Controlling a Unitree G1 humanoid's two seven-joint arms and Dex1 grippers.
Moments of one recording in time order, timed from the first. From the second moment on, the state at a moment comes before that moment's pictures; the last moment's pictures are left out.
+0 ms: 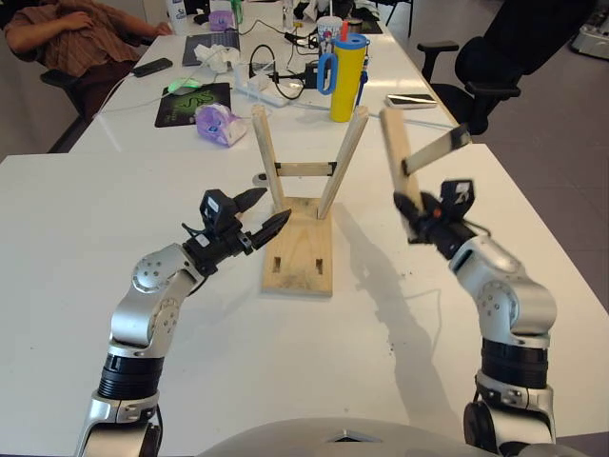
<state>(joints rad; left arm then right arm) -0.17 0.37 0.01 -0.26 -0.53 0.35 -0.68 -0.29 -0.27 -0.26 -0.28 0.46 0.72 0.29</state>
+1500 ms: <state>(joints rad) -0.42 0.45 0.21 -0.12 -1.28 1.05 -0.81 -0.45 -0.52 -0.11 -0.19 1.24 1.28 0.85</state>
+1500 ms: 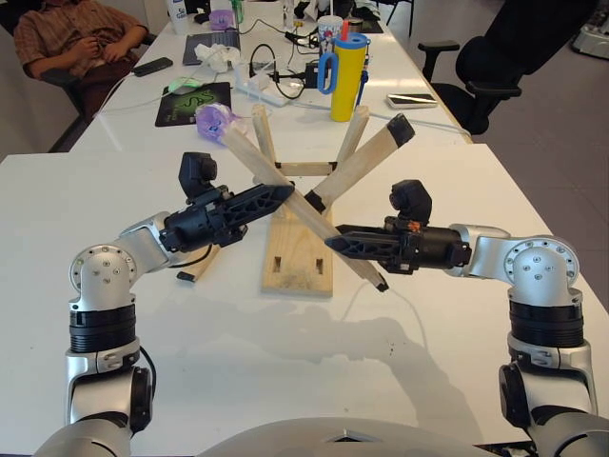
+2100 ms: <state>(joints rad) -0.36 0.83 0.36 0.12 -0.99 0.90 -1.07 -0.30 -0.61 0.29 -0.23 0.49 0.64 0.89</state>
